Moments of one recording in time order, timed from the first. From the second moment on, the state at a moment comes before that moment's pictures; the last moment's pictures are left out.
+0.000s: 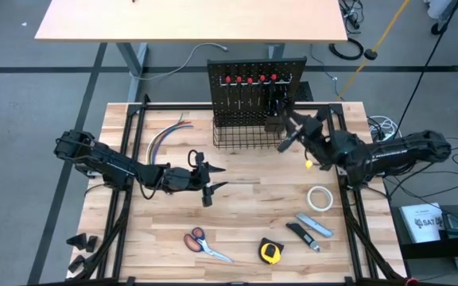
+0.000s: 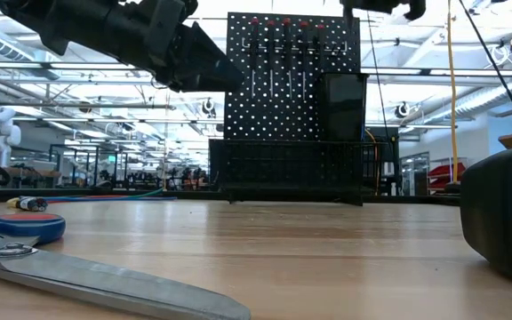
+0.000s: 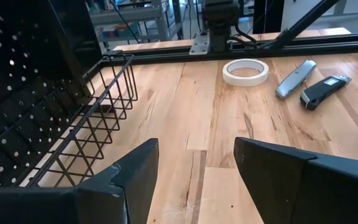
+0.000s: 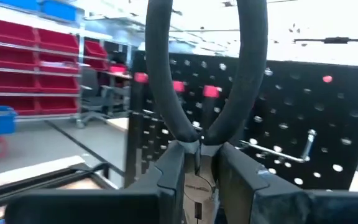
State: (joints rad) left arm -0.21 1.45 0.60 0.57 -0.40 0.03; right arm 0.06 1.02 0.70 0.62 0.91 -0.30
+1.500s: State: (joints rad) left arm -0.20 1.45 0.60 0.55 -0.40 0.03; right arm -0.15 1.07 0.43 0.83 0.88 -0.09
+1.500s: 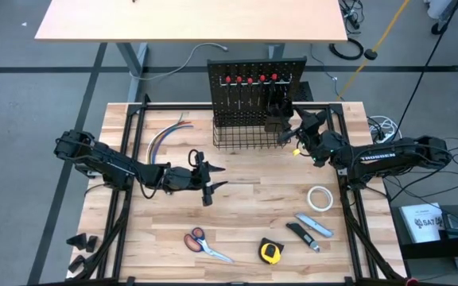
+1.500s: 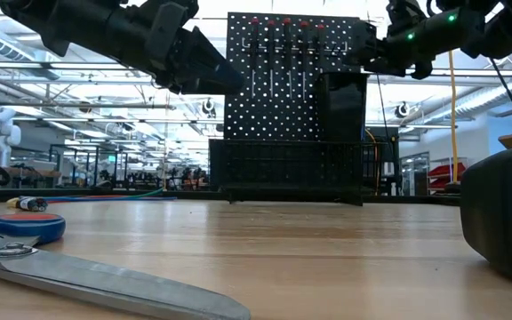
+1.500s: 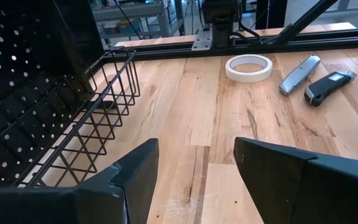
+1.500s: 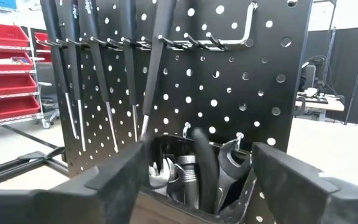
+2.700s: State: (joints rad) left arm -0.40 1.45 0.60 0.49 0.20 0.07; right arm 0.21 1.18 0.43 0.71 -0.13 0.23
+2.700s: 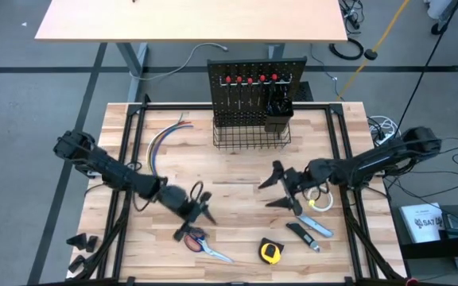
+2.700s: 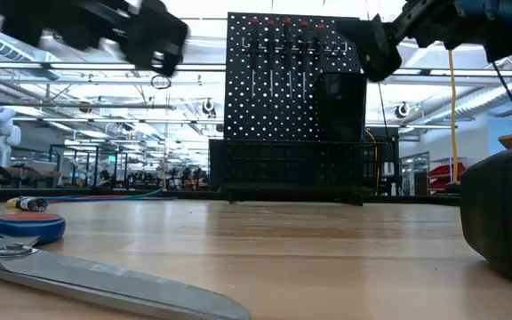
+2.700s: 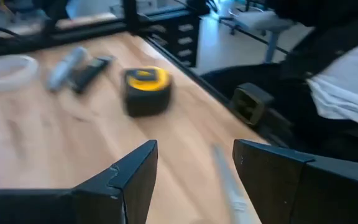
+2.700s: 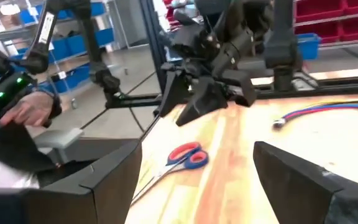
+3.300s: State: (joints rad) left arm -0.64 1.45 0.60 0.05 -0.12 -0.18; right arm 0.26 1.42 0.59 0.77 -0.10 0.22
